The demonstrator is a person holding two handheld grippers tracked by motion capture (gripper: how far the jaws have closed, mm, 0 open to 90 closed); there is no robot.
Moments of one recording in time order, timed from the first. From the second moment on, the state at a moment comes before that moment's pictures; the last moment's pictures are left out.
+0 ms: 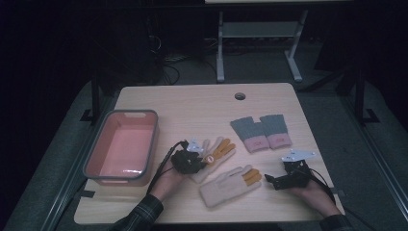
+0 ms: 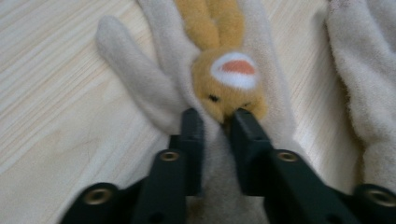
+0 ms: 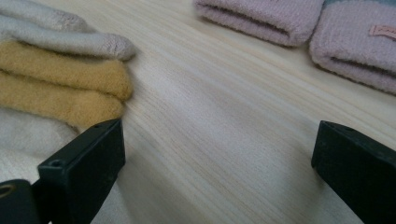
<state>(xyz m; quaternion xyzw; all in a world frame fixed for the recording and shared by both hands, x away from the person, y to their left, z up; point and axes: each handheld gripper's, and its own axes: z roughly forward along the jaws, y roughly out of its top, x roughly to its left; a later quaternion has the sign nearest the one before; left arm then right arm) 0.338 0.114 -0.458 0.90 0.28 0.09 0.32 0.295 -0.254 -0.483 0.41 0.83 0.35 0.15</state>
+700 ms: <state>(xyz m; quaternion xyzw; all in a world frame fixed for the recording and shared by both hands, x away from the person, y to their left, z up) 0.344 0.129 -0.437 0.86 0.30 0.02 0.40 0.295 -0.254 -0.483 0.41 0.83 0.35 0.15</state>
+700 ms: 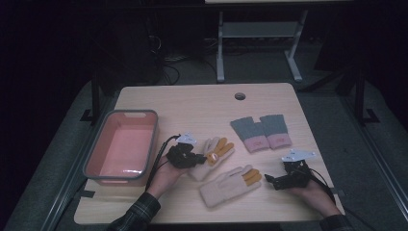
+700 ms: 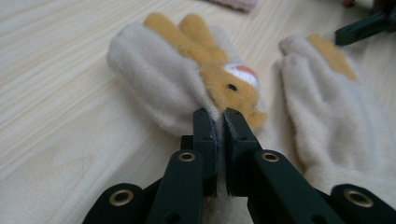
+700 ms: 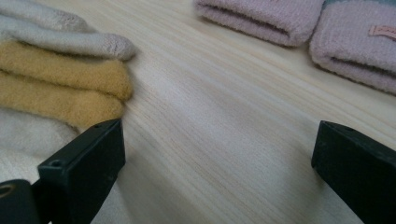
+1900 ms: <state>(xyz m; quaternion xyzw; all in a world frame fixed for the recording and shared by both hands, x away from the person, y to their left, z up) 0.316 0.105 -0.397 0.85 0.21 -0.02 0.48 0.295 -0.254 -0.483 0.41 0.83 0.35 0.15</state>
